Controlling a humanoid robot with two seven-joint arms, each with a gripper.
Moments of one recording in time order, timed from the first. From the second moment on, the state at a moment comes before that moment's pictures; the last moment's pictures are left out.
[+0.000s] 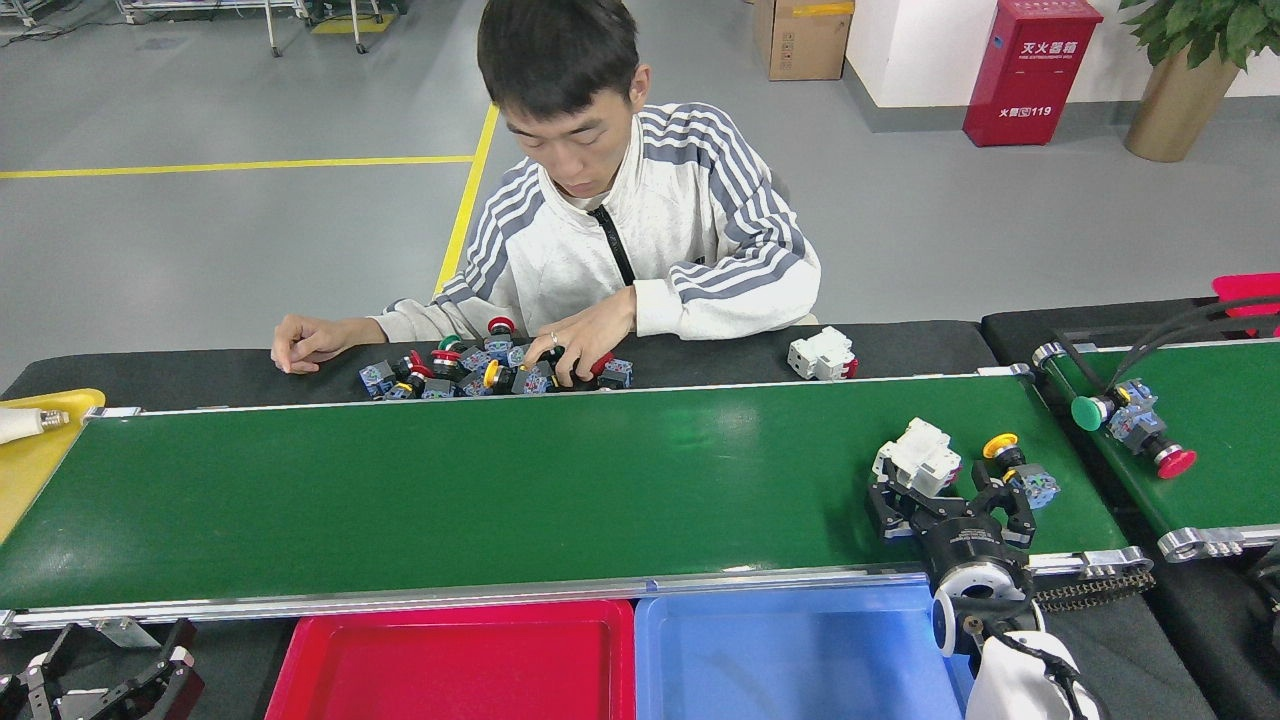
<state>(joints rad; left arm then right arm) 0.26 0.34 0.33 -1.57 -1.22 -0.29 0.04 -0.34 -0.04 0.11 -1.14 1.38 0.16 0.15</state>
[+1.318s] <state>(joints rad) 0.24 0.34 0.31 -1.53 -1.25 -0.29 0.04 -0.05 -0.22 0.28 -1.52 1.25 -0.22 -0.01</state>
